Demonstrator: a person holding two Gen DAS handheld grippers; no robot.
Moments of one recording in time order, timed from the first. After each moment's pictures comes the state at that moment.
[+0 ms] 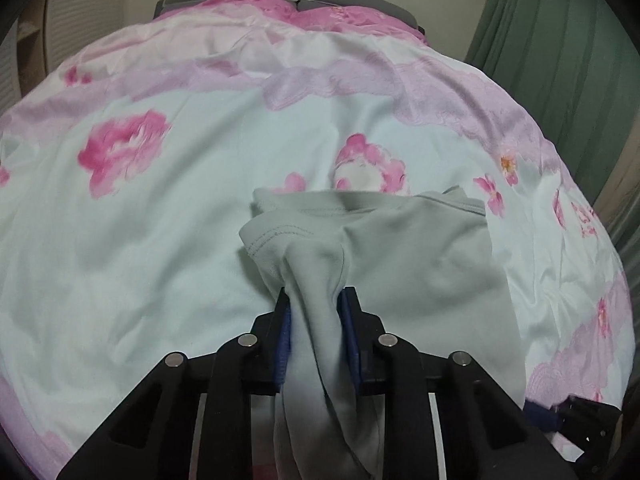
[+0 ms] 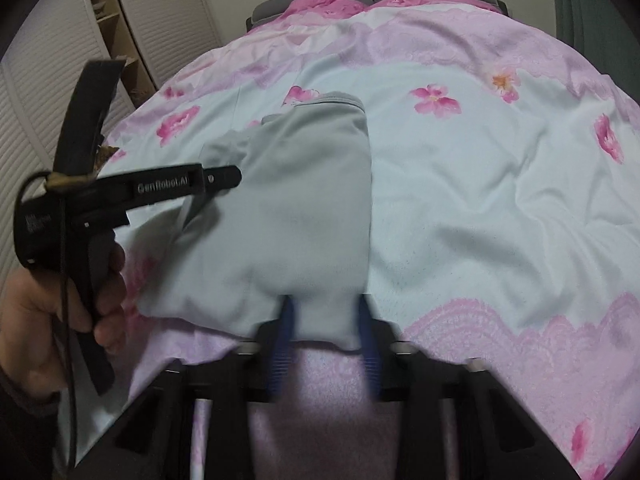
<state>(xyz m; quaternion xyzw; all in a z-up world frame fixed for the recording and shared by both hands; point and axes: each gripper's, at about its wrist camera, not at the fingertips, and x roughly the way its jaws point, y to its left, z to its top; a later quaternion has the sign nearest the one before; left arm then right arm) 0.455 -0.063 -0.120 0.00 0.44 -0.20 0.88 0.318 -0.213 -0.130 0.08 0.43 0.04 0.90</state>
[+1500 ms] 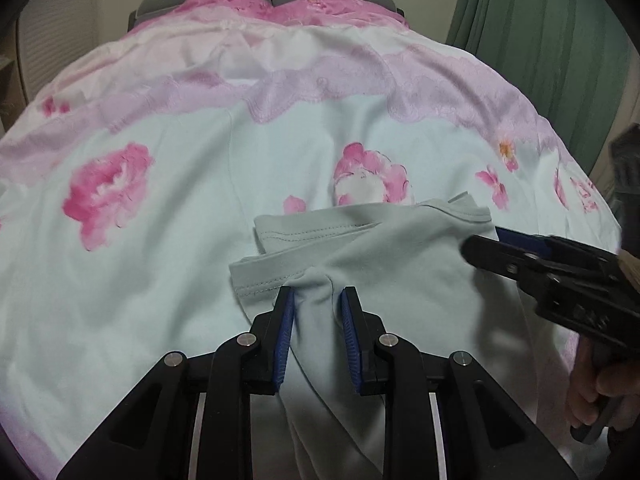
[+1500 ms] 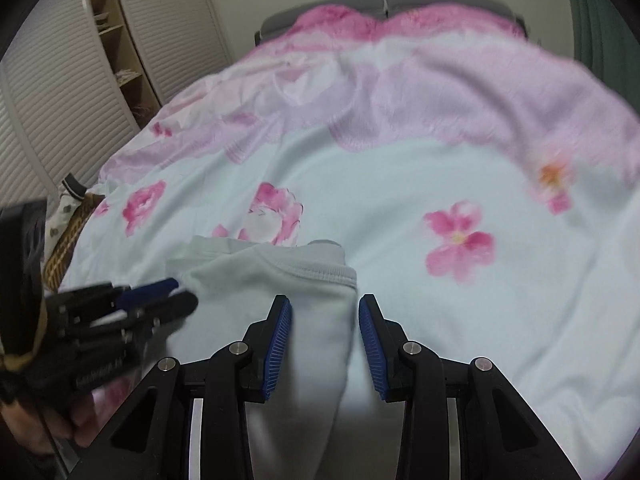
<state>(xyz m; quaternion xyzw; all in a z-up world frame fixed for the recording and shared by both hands) 0.477 -0.062 -0.116 0.04 0.44 -0.23 0.87 0.443 -0.246 -0.108 0.10 0.41 0.08 0.90</state>
